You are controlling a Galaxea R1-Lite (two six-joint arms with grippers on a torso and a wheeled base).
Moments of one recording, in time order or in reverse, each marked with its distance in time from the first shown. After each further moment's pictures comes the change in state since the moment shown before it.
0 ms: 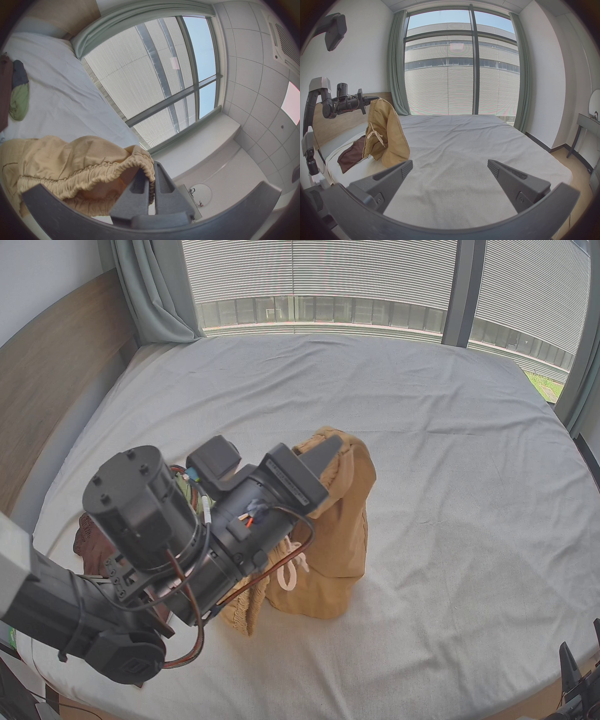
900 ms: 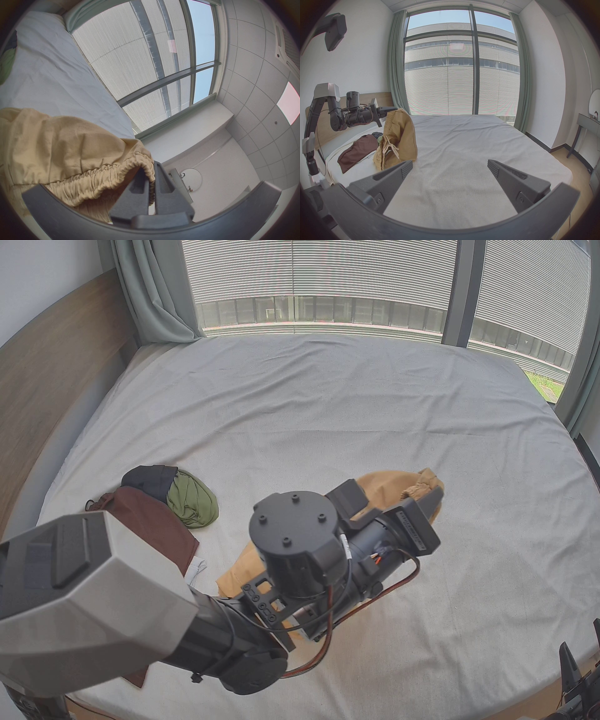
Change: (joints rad) left arm -0.127 0.326 -0.280 -0.002 -0.071 -0.004; right arm 0.000 0.000 0.000 0.000 0.000 0.000
